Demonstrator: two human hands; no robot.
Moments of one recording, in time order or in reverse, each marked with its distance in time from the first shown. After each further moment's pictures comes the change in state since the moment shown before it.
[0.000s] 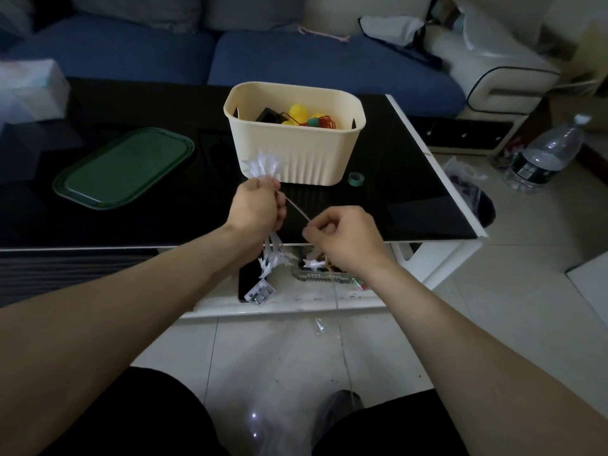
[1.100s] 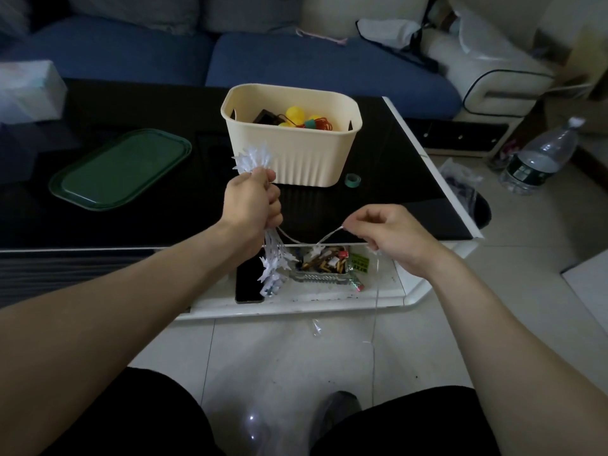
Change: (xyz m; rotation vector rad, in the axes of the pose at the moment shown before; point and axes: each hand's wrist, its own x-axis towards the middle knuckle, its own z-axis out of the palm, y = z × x) left_hand -0.002 0.011 -0.002 -0.211 -0.054 -0.053; right_hand -0.004 0.019 -0.063 0.176 -0.191 0.148
